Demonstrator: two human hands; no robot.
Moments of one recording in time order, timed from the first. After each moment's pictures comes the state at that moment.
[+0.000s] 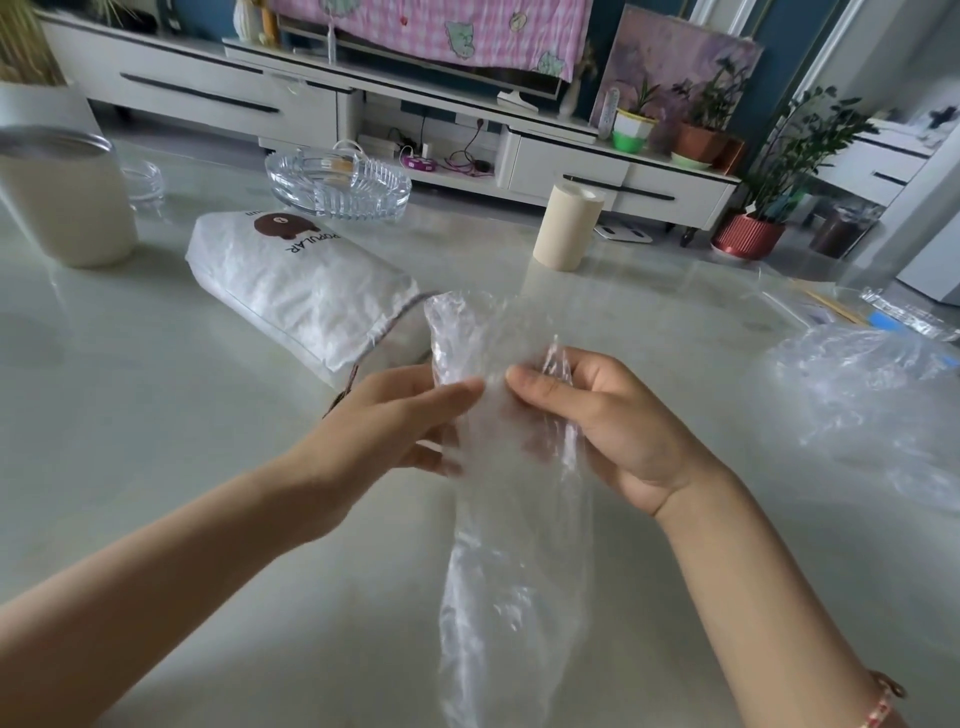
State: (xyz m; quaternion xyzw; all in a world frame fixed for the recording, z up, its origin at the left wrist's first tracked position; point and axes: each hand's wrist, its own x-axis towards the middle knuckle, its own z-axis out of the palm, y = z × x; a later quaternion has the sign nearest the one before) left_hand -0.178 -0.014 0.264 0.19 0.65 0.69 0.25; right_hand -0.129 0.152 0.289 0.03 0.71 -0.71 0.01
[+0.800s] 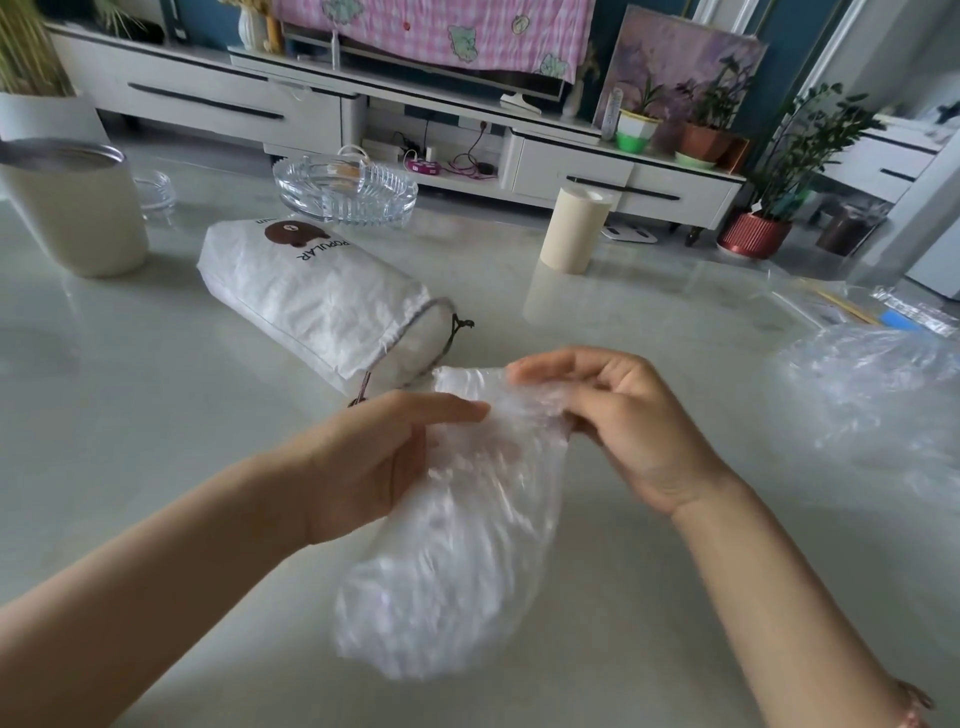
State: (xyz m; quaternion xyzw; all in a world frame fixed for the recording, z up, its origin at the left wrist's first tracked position) left_hand -0.183 -0.022 0.272 0.07 0.55 0.70 0.45; right_hand -0.137 0.156 0.281 -0.02 0.77 -0.63 -0.08
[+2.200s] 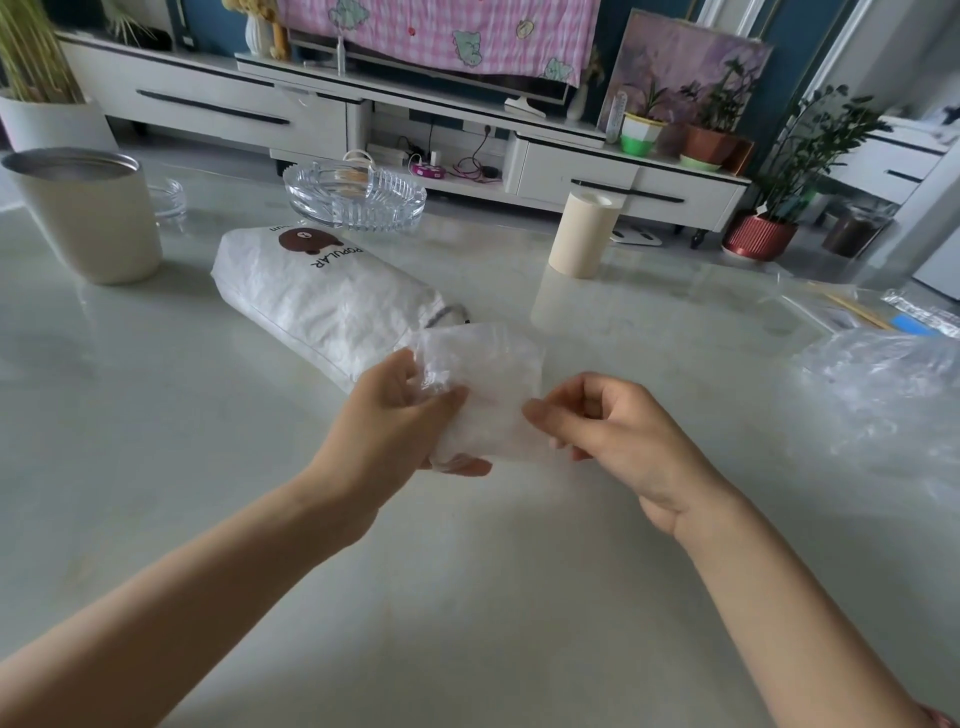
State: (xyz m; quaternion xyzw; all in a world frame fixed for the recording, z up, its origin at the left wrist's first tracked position) left_hand -0.184 -0.022 0.265 0.16 0.63 0.75 0.16; right_hand -0.139 0.151 0.273 0.13 0.81 -0.56 -0.06
